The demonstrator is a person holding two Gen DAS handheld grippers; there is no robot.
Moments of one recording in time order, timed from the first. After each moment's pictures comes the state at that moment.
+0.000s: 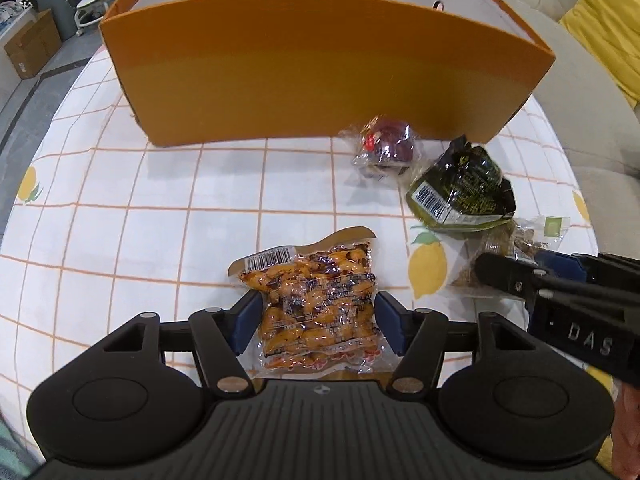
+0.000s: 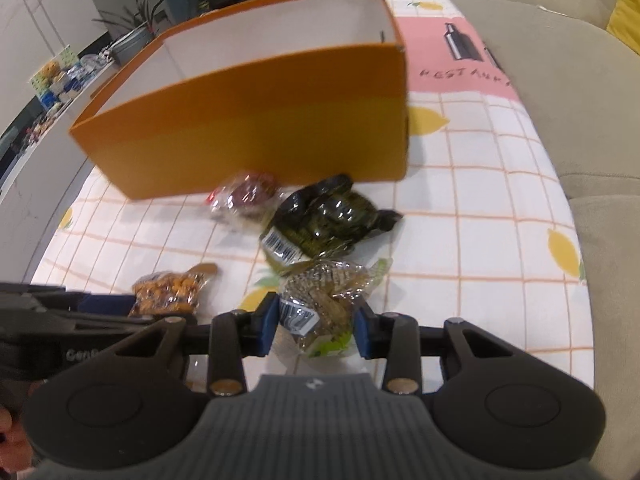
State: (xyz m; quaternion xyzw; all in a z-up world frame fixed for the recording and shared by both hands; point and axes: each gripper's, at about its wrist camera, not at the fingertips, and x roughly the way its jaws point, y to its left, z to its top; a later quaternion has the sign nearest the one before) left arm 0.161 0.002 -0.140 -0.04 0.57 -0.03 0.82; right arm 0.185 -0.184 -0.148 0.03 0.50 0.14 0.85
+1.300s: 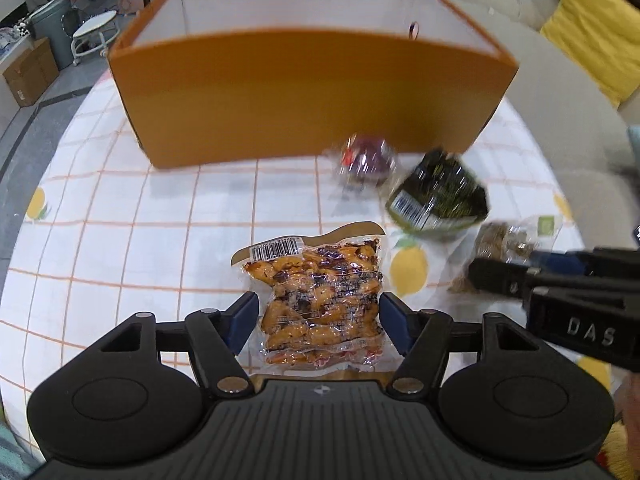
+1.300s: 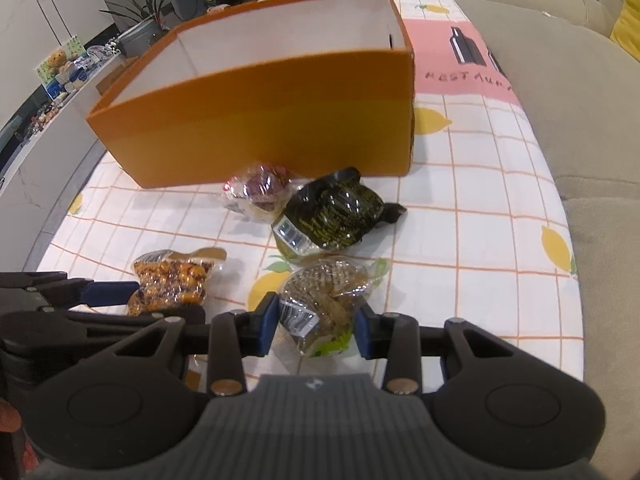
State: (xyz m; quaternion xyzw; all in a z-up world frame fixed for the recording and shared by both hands) left arm 0.137 -0.004 -0.122 -0.03 0.52 -0.05 0.85; right arm 0.172 -0.184 -0.134 0.02 0.50 0.15 0.85
